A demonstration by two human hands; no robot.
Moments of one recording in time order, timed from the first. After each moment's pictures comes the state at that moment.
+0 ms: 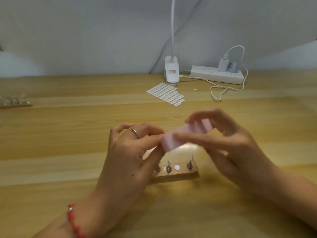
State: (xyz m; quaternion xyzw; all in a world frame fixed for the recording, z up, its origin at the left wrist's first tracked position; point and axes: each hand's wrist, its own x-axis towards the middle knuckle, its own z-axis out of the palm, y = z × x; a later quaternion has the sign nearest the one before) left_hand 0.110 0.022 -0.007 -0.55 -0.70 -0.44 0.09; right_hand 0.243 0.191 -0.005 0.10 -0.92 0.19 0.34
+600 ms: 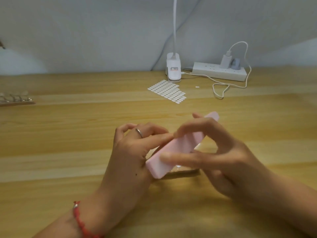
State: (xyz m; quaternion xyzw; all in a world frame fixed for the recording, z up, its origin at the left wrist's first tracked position) left_hand 0.114 0.022 -0.005 -0.55 -0.69 -0.45 0.07; right_hand 0.243 0.186 -0.007 0.13 -0.92 0.19 0.32
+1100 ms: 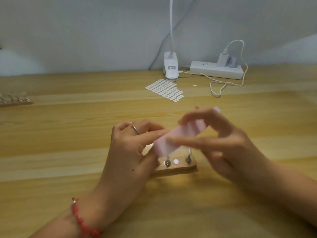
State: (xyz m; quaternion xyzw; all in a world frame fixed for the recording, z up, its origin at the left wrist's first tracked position) left_hand 0.115 0.022 -0.007 -0.55 -0.70 -0.46 0.07; right_hand 0.244 0.189 -0.006 0.11 -0.92 0.17 0.33
